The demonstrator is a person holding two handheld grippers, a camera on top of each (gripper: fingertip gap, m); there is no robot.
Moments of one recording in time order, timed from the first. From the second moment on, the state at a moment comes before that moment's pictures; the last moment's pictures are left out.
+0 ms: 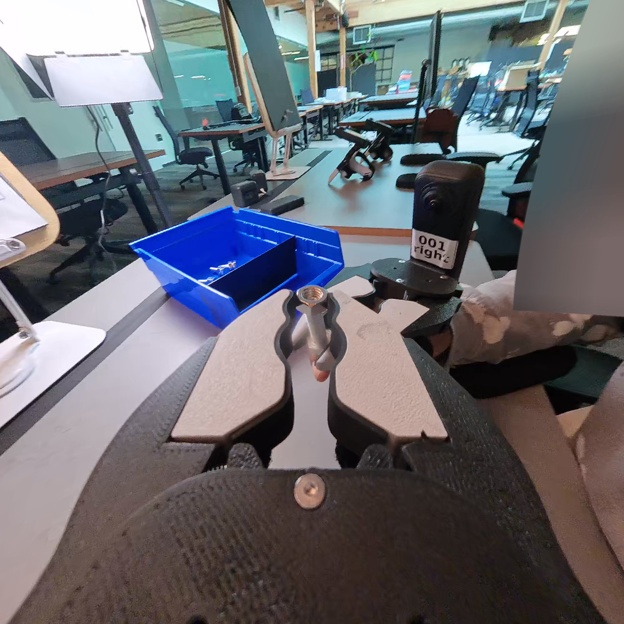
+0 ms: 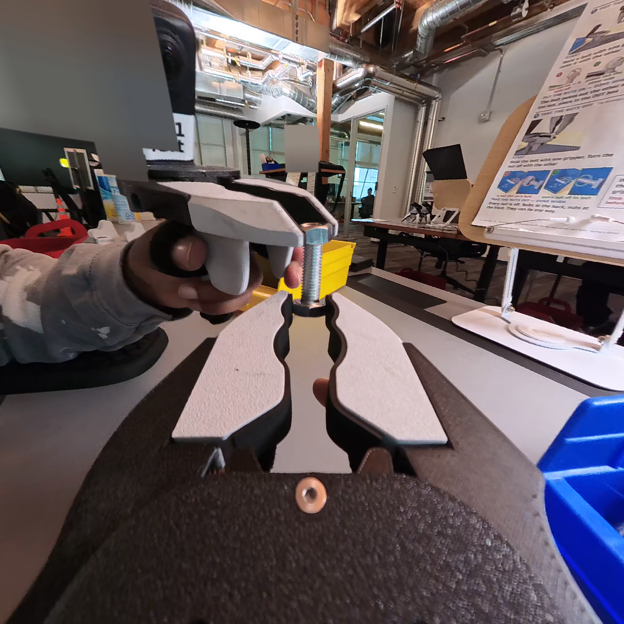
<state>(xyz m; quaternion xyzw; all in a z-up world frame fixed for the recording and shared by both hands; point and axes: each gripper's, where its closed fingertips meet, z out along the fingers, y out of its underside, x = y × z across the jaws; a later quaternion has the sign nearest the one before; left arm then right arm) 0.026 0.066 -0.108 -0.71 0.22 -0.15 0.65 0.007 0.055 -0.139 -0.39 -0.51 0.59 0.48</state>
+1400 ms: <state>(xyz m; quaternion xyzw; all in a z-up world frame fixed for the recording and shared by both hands) 0.069 -0.019 -0.141 -0.68 0.46 -0.38 0.43 0.058 -0.041 -0.171 -0.23 -0.68 0.69 0.11</state>
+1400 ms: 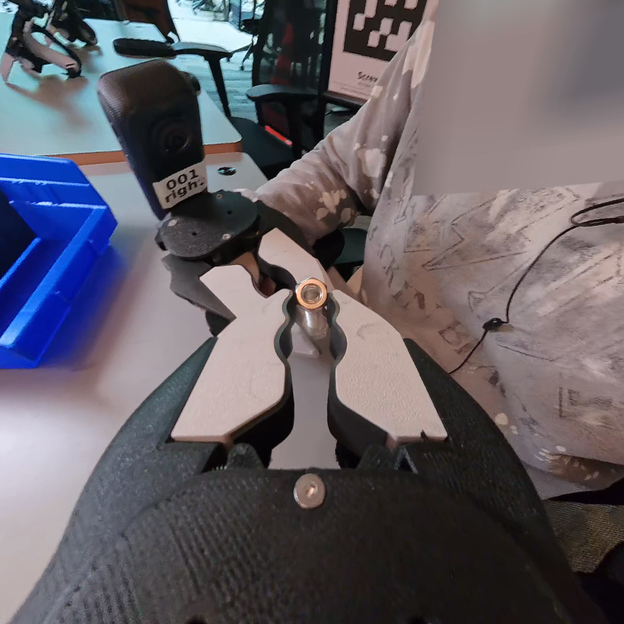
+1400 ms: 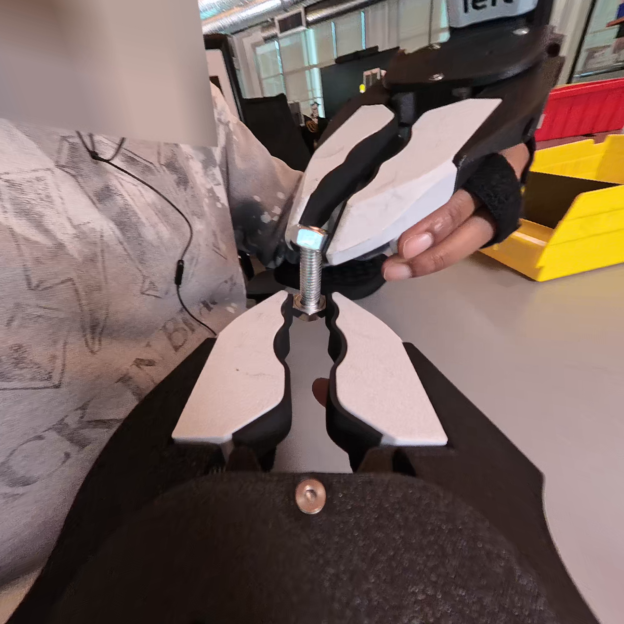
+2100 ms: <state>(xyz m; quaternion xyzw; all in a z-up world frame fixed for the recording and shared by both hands) 0.005 0.037 -0.176 -0.84 0.36 -0.10 0.40 -0.010 0.032 -0.210 -0.44 -0.67 0.46 0.38</state>
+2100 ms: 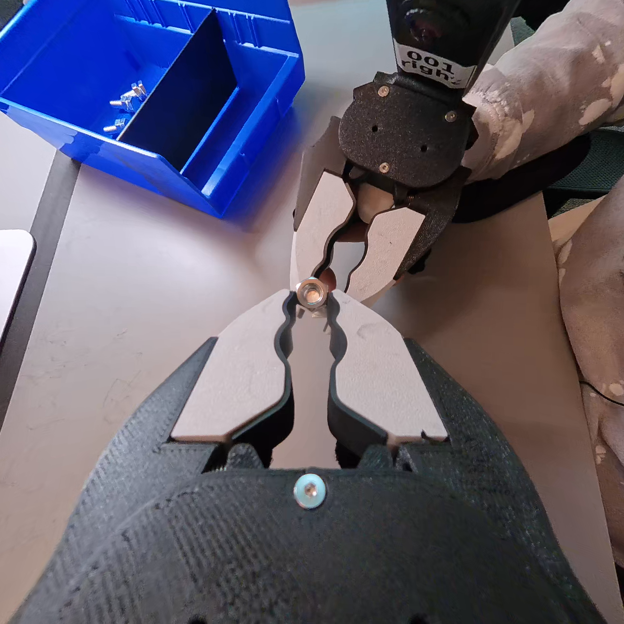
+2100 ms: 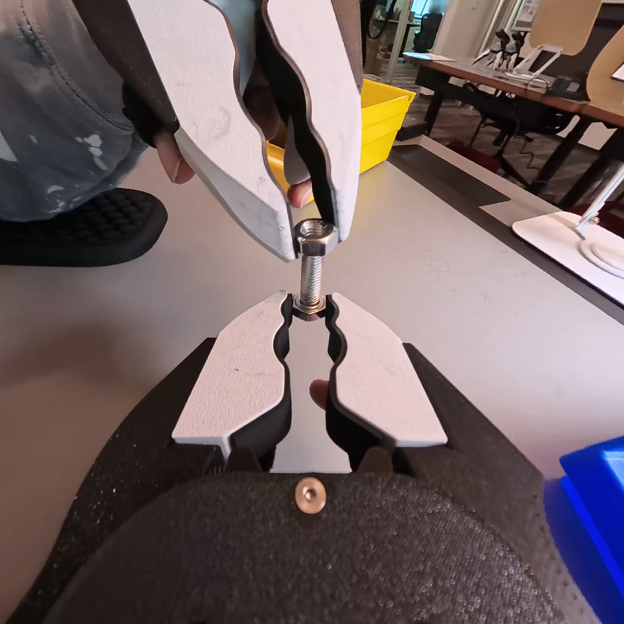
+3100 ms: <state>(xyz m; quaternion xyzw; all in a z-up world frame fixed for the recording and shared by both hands) 0.039 -0.027 -0.178 -0.79 0.52 -0.19 0.27 0.030 -0.041 -0.208 -0.26 -0.72 0.62 0.17</state>
